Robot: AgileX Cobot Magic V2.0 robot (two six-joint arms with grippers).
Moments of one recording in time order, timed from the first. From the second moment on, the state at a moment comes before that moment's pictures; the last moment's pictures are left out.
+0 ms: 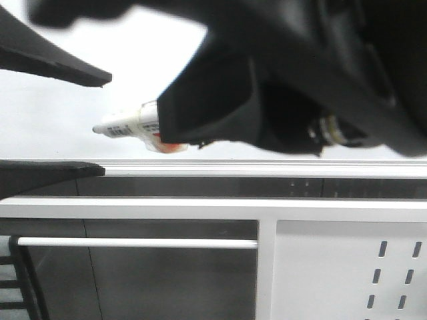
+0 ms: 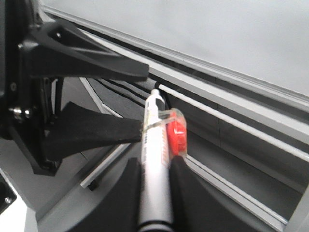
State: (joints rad) left arm -0.80 0.97 -0.33 0.57 -0.28 0.72; right arm 1.43 1.11 -0.58 1.67 -0.60 -1.17
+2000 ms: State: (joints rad) left arm -0.80 0.99 -0.33 0.60 -0.31 0.72; right arm 1.43 1.11 -0.58 1.67 -0.55 -1.17
